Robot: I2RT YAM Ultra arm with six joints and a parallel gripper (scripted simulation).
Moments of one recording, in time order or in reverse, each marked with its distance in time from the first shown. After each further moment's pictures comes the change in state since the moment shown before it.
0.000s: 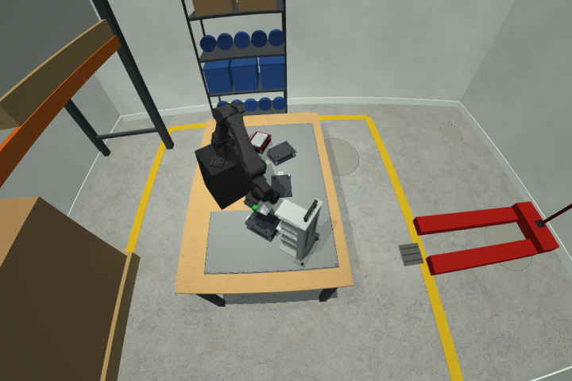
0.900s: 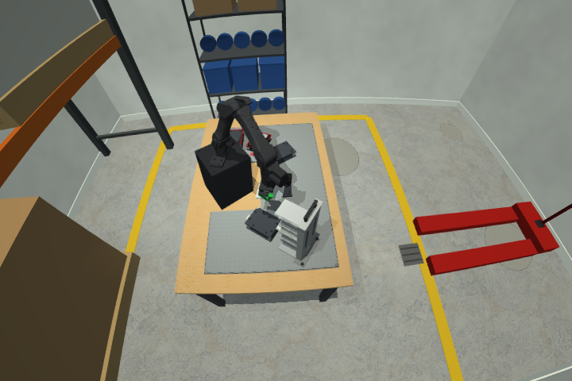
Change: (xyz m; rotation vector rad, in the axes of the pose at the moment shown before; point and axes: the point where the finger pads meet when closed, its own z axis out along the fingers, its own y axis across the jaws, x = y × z) arm -0.007 0.075 0.001 -0.002 0.005 -0.367
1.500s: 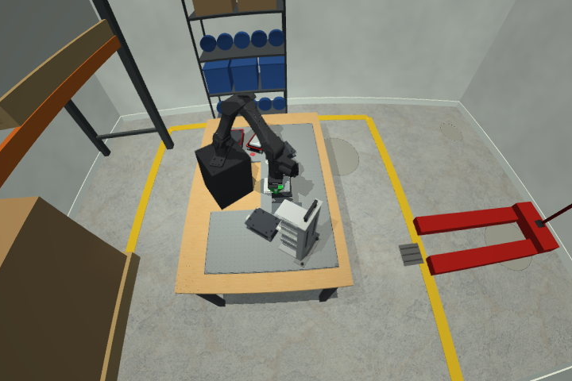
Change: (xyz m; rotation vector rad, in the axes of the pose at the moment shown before) arm -0.024 0.047 0.000 0.002 0.001 -0.171
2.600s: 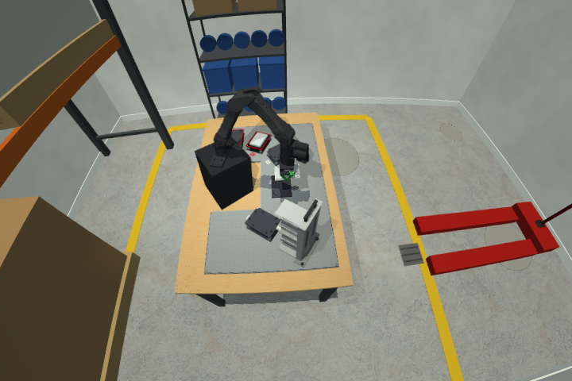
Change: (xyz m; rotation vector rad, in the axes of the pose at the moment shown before) arm -0.050 0.080 0.001 0.001 0.003 -0.042
